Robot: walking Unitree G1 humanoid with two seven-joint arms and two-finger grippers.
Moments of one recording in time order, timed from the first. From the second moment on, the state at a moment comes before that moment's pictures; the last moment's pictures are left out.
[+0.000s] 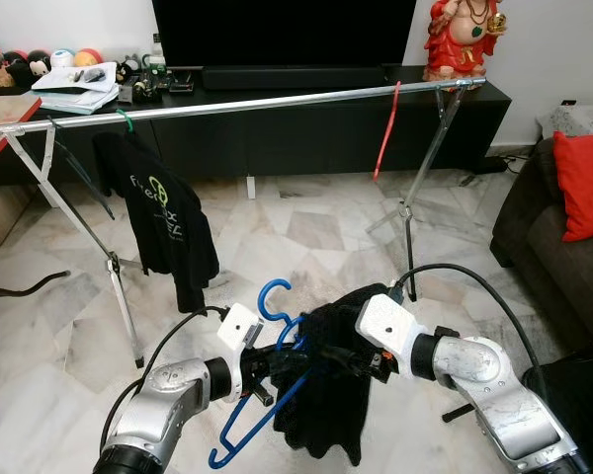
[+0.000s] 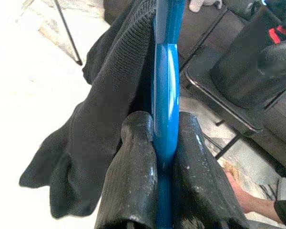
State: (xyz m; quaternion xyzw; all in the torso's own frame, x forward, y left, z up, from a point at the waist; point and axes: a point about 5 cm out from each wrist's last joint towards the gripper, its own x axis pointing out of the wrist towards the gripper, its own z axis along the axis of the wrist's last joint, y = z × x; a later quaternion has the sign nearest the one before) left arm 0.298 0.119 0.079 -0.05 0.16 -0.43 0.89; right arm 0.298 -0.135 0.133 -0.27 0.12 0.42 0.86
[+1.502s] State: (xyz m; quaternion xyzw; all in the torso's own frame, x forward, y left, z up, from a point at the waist) left arm 0.290 0.116 0.087 0.08 0.17 -0.58 0.79; right arm 0.320 -0.167 0.152 -0.33 0.06 0.64 0.69
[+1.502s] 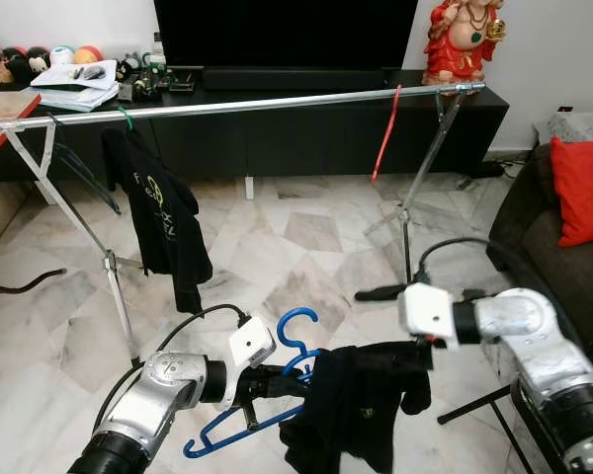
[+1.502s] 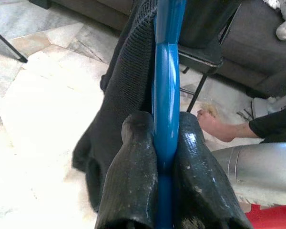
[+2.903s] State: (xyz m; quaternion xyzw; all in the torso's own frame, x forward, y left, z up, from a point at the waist) left arm 0.292 0.107 0.094 0.10 0.15 -0.61 0.77; right arm 0.322 -0.155 0.100 -0.24 0.16 0.67 0.68
